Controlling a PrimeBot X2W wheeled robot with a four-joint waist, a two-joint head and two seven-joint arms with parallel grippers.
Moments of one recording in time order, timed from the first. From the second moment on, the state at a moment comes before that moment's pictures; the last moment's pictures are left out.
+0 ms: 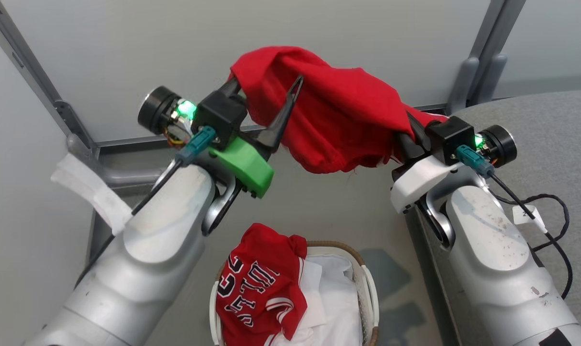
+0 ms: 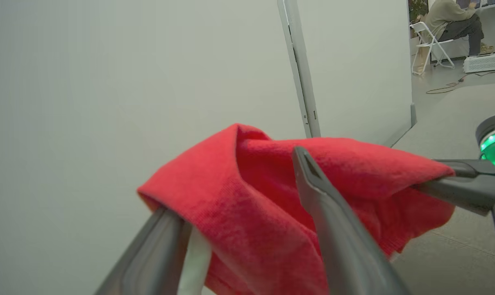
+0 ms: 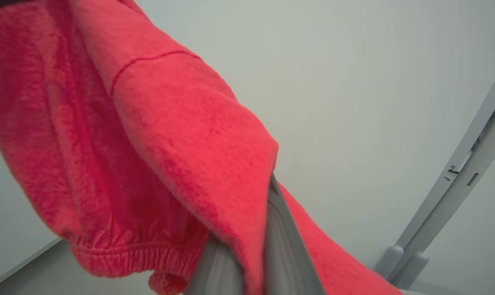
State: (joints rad) left arm -0.85 0.16 -0.75 0.54 -0.41 -0.11 -0.26; right arm -0.64 -0.05 0.23 0.56 0.04 0.13 -0.26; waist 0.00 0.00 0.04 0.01
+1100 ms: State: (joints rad) left arm -0.30 0.06 -0.49 0.47 -0.34 -0.13 -0.26; right arm -0.58 -0.05 0.04 0.46 -0.08 0.13 -0.26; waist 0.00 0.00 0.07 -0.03
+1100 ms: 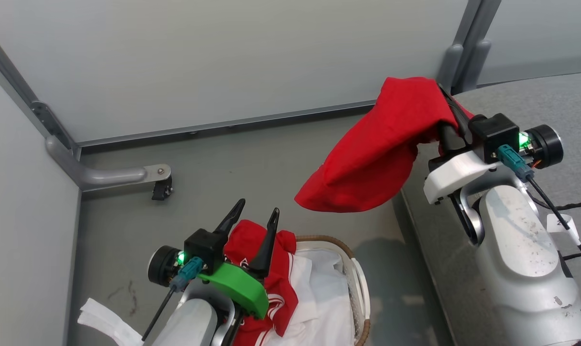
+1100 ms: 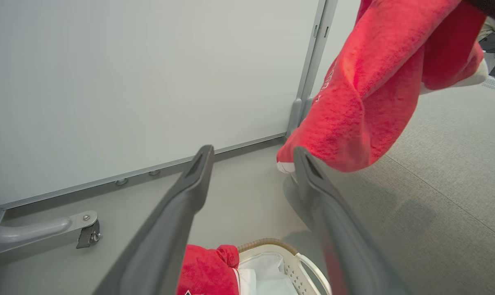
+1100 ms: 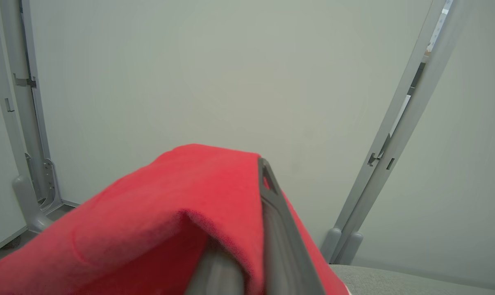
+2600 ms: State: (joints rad) left arm -0.45 0.13 -0.61 0.35 -0.27 -0.13 -0.26; right arm -0.92 -0.15 -0.31 0.42 -0.18 0.13 -0.26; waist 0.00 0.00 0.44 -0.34
